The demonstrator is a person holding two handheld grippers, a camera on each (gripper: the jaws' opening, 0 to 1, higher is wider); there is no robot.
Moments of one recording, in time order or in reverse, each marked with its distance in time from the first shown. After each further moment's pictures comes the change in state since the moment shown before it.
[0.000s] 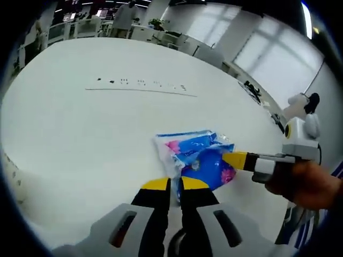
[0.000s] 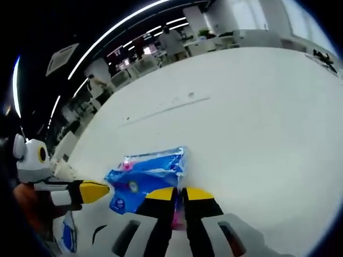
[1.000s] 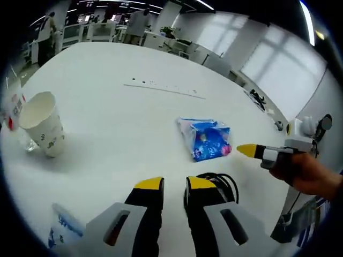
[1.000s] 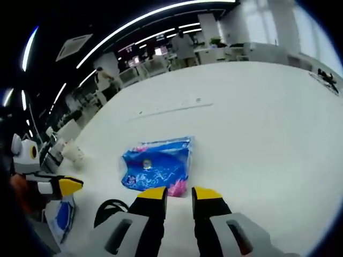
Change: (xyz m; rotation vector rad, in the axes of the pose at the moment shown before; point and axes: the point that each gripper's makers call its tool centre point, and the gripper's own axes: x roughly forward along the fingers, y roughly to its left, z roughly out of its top) left arm -0.097 0.029 -0.048 -0.058 -0.072 0.078; right arm -0.051 0.008 -0.022 -0.121 -0.025 -0.006
